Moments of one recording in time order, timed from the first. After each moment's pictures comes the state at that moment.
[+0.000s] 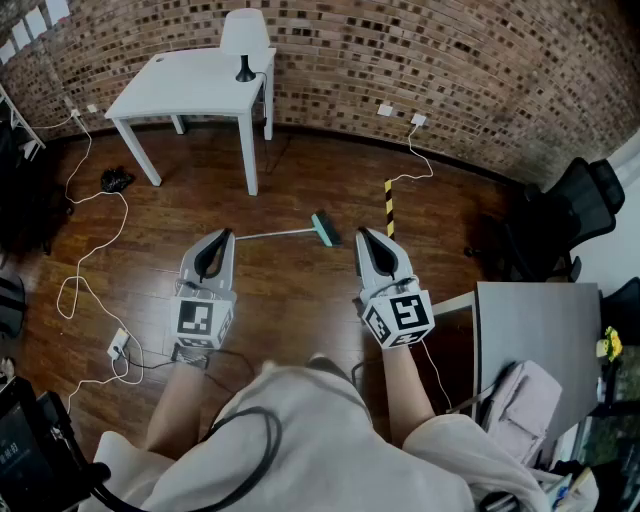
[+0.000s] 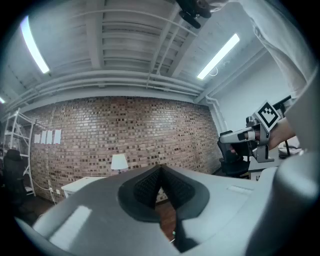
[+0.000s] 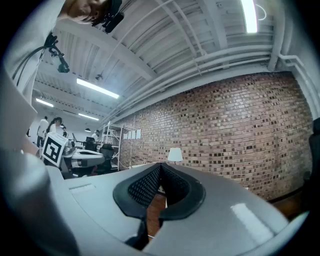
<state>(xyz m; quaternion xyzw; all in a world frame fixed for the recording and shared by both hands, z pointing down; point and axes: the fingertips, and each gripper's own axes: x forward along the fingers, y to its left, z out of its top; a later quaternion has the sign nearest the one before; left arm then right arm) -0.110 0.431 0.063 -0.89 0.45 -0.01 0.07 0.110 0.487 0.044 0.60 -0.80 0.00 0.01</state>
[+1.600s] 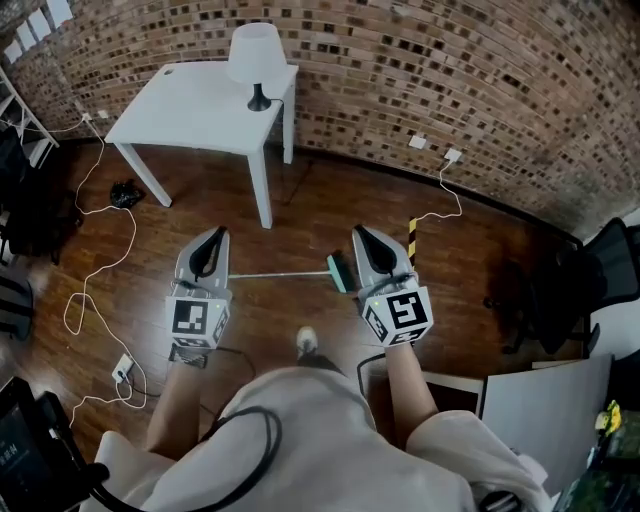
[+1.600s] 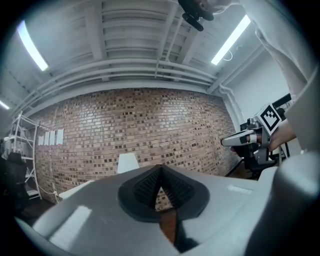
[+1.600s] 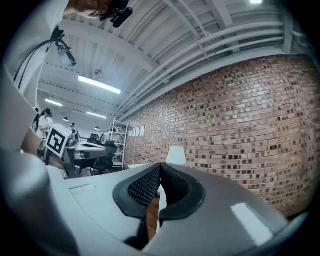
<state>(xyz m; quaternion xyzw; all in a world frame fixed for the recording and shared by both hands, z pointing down) -0.066 0.165 0.063 -0.86 0.50 -0.02 0.08 0.158 0.199 0.058 0.54 -0.84 -0.02 0.03</state>
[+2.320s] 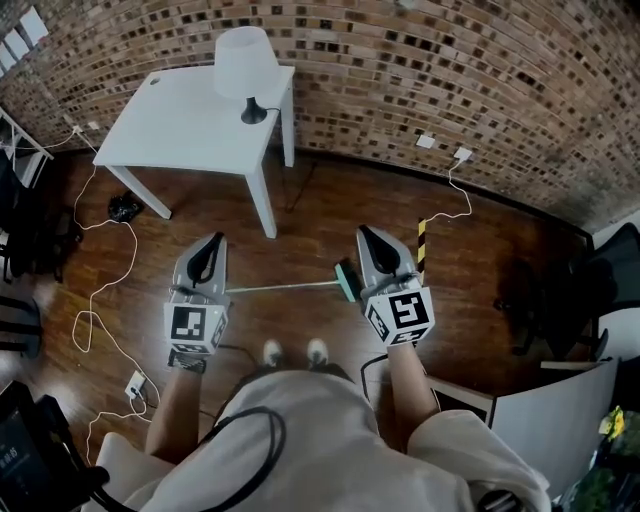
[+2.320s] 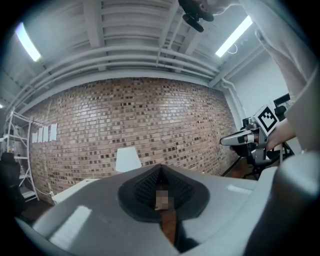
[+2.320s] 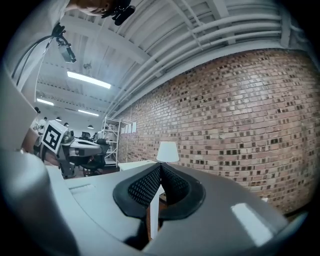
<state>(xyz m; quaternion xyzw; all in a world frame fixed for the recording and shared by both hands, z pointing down) -0.061 0.044 0.080 -0.87 0.49 -0.05 0.06 0.177 0.077 0.083 0.57 -0.82 0.01 0.04</state>
